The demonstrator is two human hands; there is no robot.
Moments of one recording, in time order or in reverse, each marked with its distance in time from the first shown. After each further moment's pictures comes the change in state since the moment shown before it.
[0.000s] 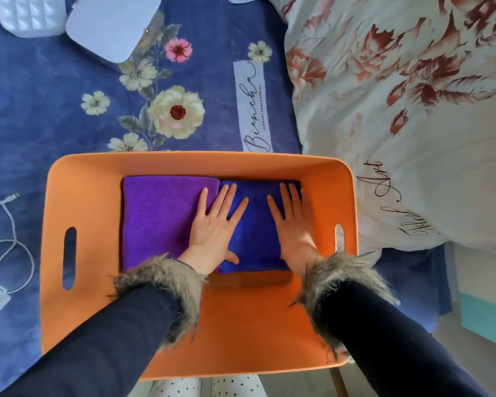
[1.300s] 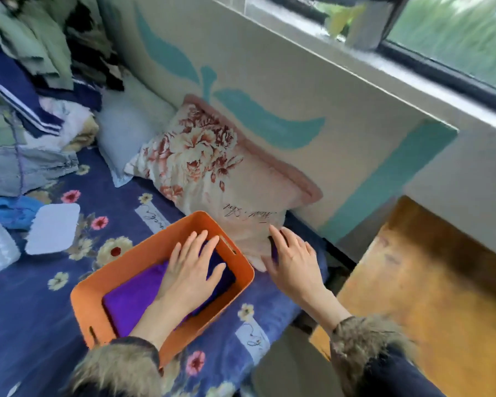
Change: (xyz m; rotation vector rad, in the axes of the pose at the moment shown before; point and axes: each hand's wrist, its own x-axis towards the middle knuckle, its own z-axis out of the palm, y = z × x) left_hand -0.218 0.019 -0.197 -0.293 0.517 0.456; right_hand -0.355 0.020 -0.047 0.930 0.652 0.699
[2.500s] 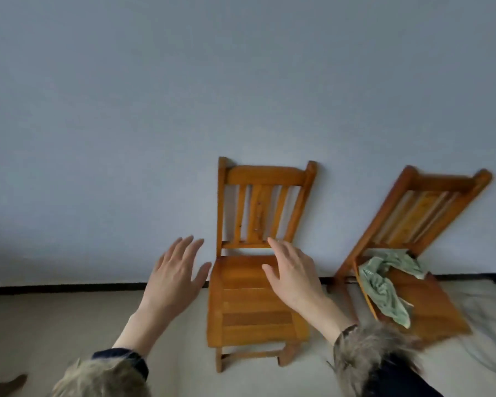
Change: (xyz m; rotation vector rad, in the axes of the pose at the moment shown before) left_hand -0.759 0.439 0.089 -0.174 -0.720 2.146; right_hand -0.997 -0.151 0.061 0.084 0.632 2.198
